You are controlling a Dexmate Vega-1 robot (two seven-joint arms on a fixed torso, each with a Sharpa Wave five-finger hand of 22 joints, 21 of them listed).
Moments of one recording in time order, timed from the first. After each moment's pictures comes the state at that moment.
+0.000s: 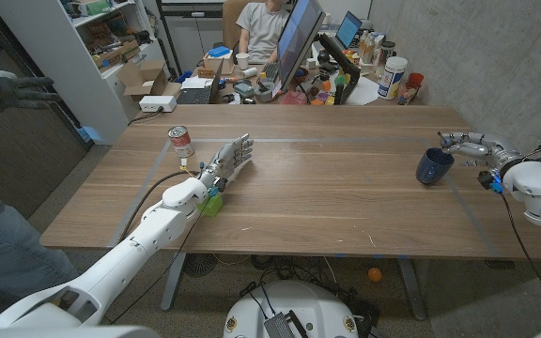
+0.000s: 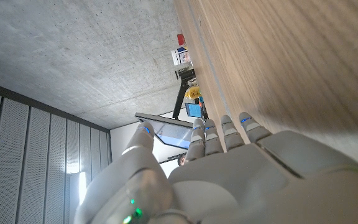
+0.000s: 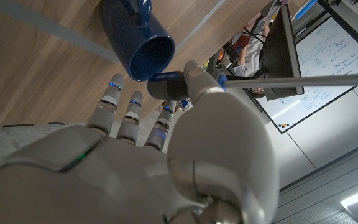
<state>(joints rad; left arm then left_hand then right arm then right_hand) 0.87 0.53 0.42 -1.39 -0.62 -0.12 -0.14 0.30 0.11 0.40 -0.11 0.17 0.17 0.12 0.19 0.18 0.05 0.06 0.20 0.20 0.04 0.10 0.19 0.18 -0.03 0.12 0.19 0.18 -1.44 -0.75 0.38 -2.25 0.40 -0.80 -0.21 1.06 0.06 0.38 -0.17 0.19 0.88 -0.27 0.50 0.25 0.42 -0.11 0.18 0.20 0.28 0.14 0.21 0.21 0.36 0.22 0.17 0.17</state>
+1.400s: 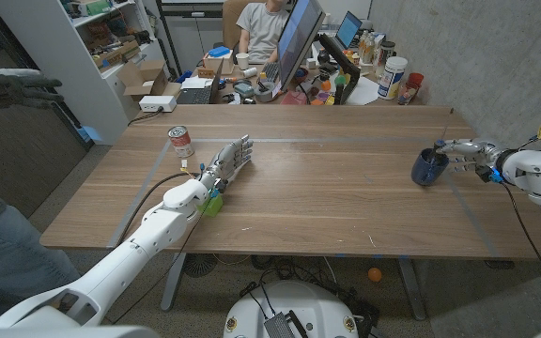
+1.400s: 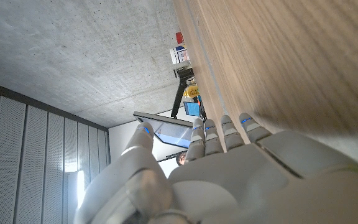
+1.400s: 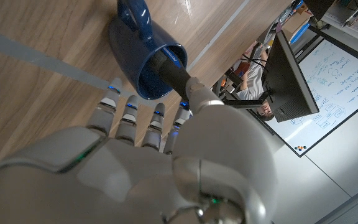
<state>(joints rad) 0.88 0.53 0.42 -1.40 -0.62 -0.11 -0.12 0.29 0.10 0.40 -0.11 0.17 0.17 0.12 0.19 0.18 0.05 0.06 0.20 0.20 0.04 0.10 0.19 0.18 -0.03 0.11 0.19 0.18 -1.32 -0.86 0.34 -2.11 0.57 -0.87 -0.08 0.90 0.06 0.40 -0.13 0.18 0.48 -0.10 0.24 0.22 0.23 0.03 0.19 0.20 0.20 0.19 0.21 0.20 0.31 0.22 0.19 0.17</state>
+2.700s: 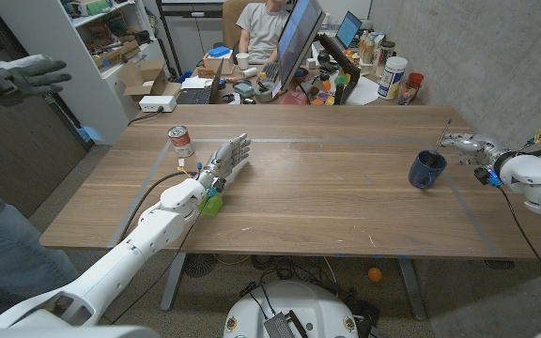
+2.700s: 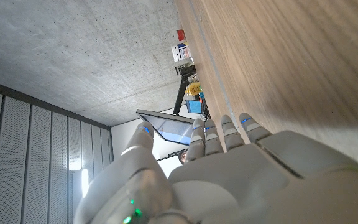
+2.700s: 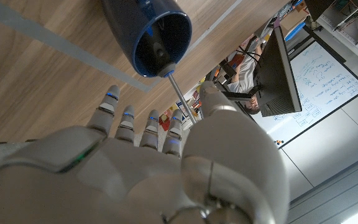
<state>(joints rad) 0.90 0.55 0.40 -1.44 -0.62 -0.11 -0.11 0.29 0.10 0.41 -0.11 0.17 0.17 0.12 0.19 0.18 0.05 0.06 0.20 0.20 0.04 0.10 0.19 0.18 -0.03 0.11 0.19 0.18 -1.38 -0.87 0.30 -2.08 0.43 -0.66 -0.15 0.77 0.02 0.37 -0.10 0.18 0.27 -0.08 0.18 0.21 0.14 0.04 0.19 0.21 0.05 0.13 0.19 0.21 0.20 0.22 0.18 0.17</state>
